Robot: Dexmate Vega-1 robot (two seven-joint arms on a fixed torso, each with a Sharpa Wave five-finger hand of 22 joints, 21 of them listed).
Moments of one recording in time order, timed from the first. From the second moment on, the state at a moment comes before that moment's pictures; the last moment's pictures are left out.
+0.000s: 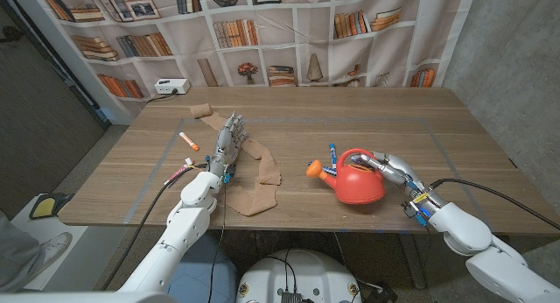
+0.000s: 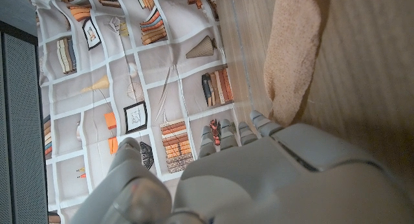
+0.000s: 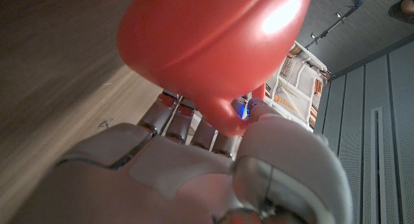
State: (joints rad) left arm 1.07 0.29 0.16 -1.44 -0.45 -0.24 -0.09; left_hand 0.12 0.05 0.37 -0.11 0.18 0.05 -0.09 0.19 0.17 0.03 0.04 0.22 0.20 -0.08 0.01 0.19 0.18 0.02 0.03 0.19 0.17; right arm -1.41 -0.82 -0.22 -1.68 0.38 0.58 0.08; right_hand 0.74 0.20 0.37 0.08 0.21 0.75 -0.17 0.39 0.32 0.71 -0.15 0.46 0.40 0.57 -0.05 0.53 0.49 0.63 -0.06 0.30 0.21
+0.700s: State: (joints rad) left arm 1.09 0.29 0.17 -1.47 -0.45 -0.24 -0.07; left_hand 0.12 0.05 0.37 -0.11 0.18 0.05 -0.09 0.19 0.17 0.03 0.04 0.22 0.20 -0.08 0.01 0.19 0.18 0.02 0.03 0.19 0.17; right arm -1.46 -0.78 -0.17 -1.75 0.42 0.61 0.07; right_hand 0.74 0.19 0.41 0.04 0.20 0.77 -0.17 0.43 0.48 0.75 -0.15 0.63 0.61 0.73 -0.05 0.70 0.65 0.67 -0.06 0.52 0.40
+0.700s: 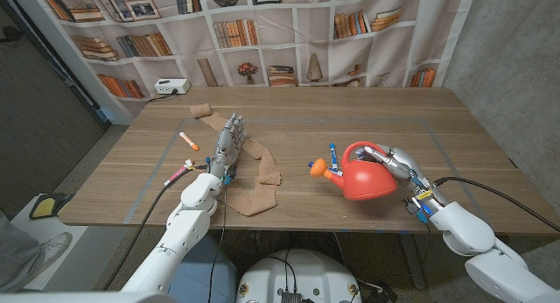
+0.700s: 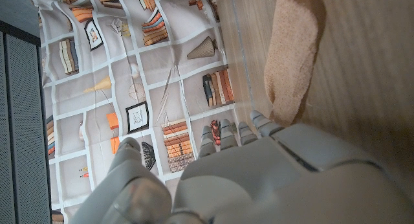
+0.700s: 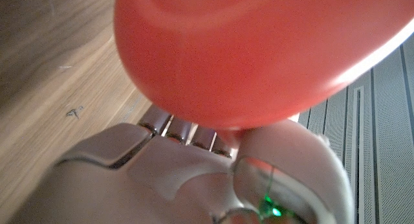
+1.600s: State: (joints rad) left arm 1.12 0.31 0.16 -1.52 -0.46 -0.24 -0.06; left_hand 0.12 0.05 0.37 -0.11 0.18 0.05 -0.09 0.19 0.17 0.03 0.04 0.22 0.20 -0.08 0.01 0.19 0.18 0.02 0.03 0.19 0.17; right arm -1.43 -0.76 -0.15 -1.76 0.45 0.65 0.10; right_hand 0.75 0.19 0.44 0.06 0.20 0.77 -0.16 0.42 0.49 0.75 -0.15 0.67 0.67 0.73 -0.06 0.74 0.65 0.67 -0.06 0.56 0.43
